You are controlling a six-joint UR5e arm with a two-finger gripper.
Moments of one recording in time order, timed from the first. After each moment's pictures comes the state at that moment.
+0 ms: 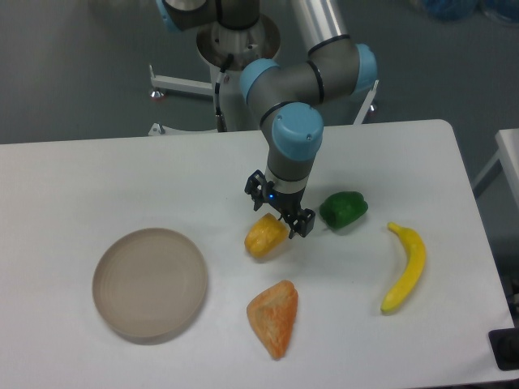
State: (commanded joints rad) arm 2.20 -1.96 -1.68 -1.08 1.48 1.10
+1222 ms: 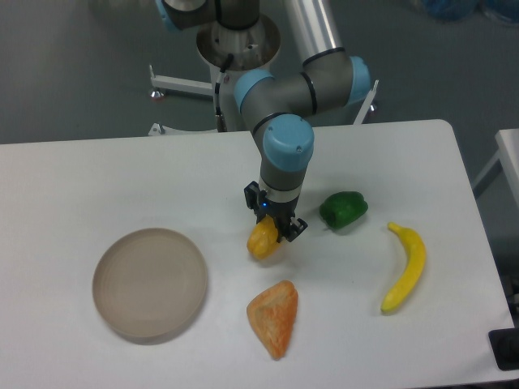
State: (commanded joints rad) arm 2.21 -1.98 -1.55 -1.08 1.55 1.15
